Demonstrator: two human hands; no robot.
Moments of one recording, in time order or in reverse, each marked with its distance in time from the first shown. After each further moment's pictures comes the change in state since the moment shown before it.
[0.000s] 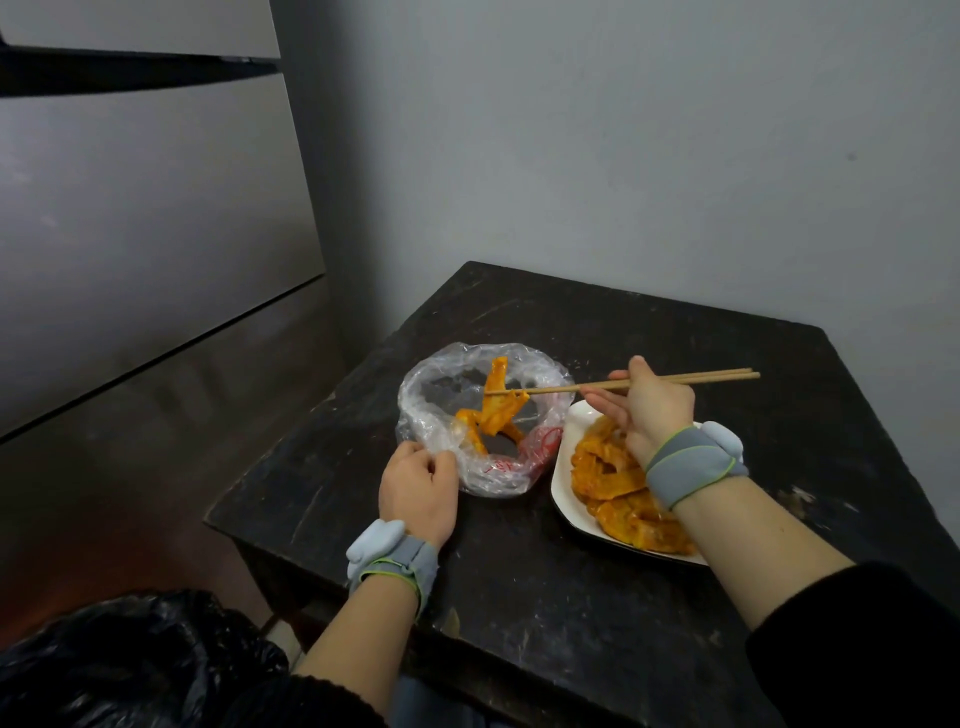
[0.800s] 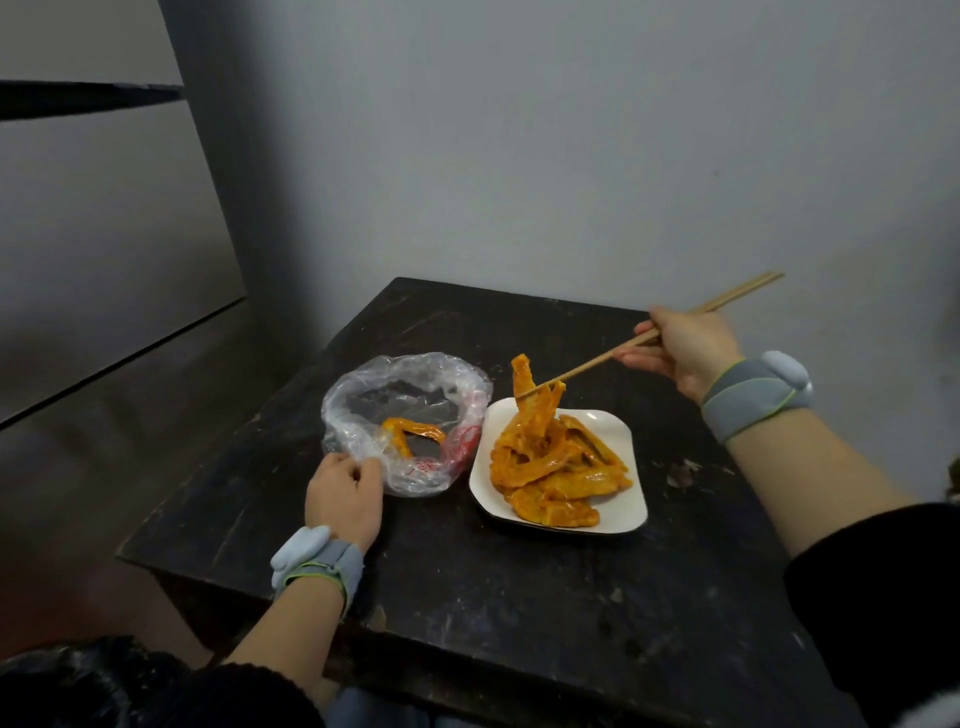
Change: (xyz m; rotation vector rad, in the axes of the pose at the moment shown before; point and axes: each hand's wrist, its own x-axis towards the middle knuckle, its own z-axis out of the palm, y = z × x) left_hand -0.003 0.002 0.001 0.049 -0.007 -0.004; right_hand 0.011 -0.106 -0.086 -0.268 -0.089 -0.170
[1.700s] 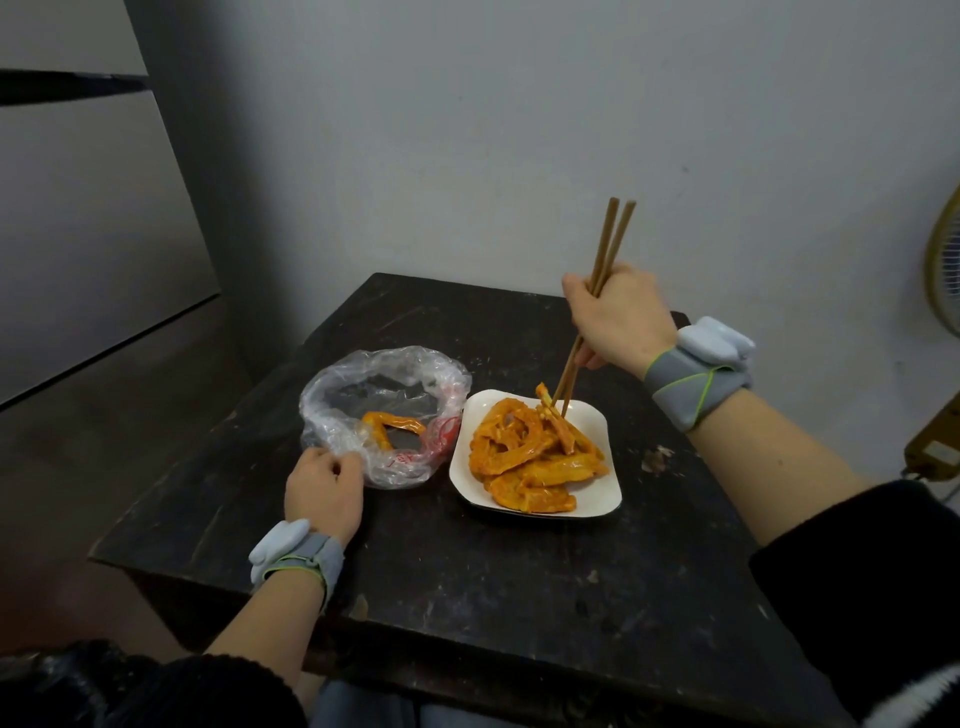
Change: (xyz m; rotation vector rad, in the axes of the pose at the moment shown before) left_hand -0.002 0.003 -0.002 0.032 -0.021 0.001; right_hand -0.040 -0.017 0.032 -0.806 0.033 -0.531
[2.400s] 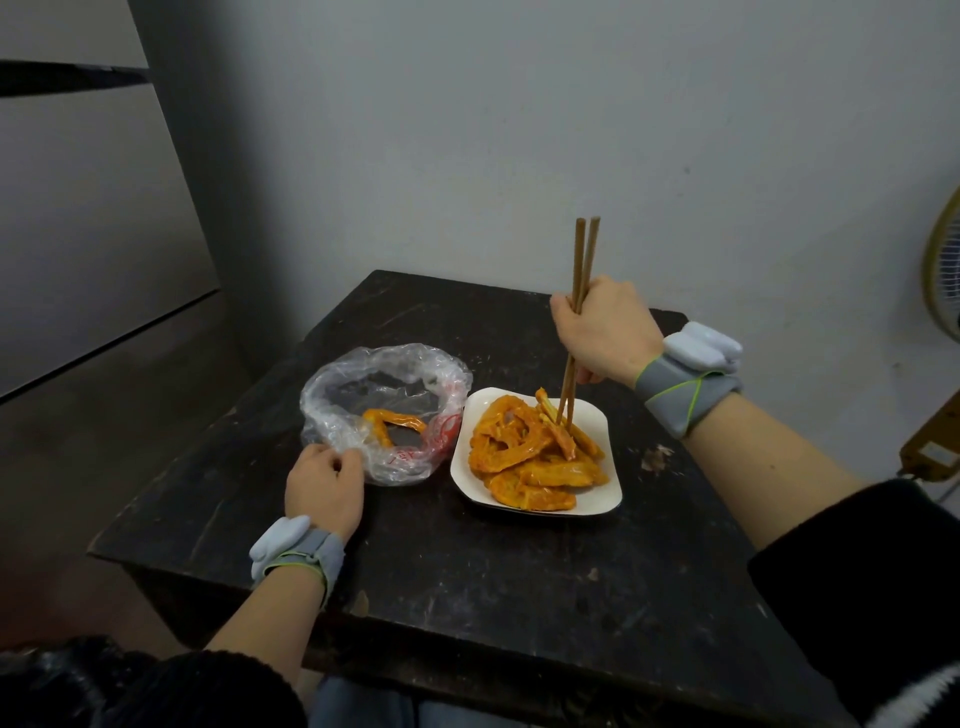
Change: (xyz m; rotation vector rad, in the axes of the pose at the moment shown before) left_hand -0.001 0.002 -0.003 -0.020 -0.029 -0.024; right_hand -0.014 -0.009 0.006 -0.161 -0.058 -0.052
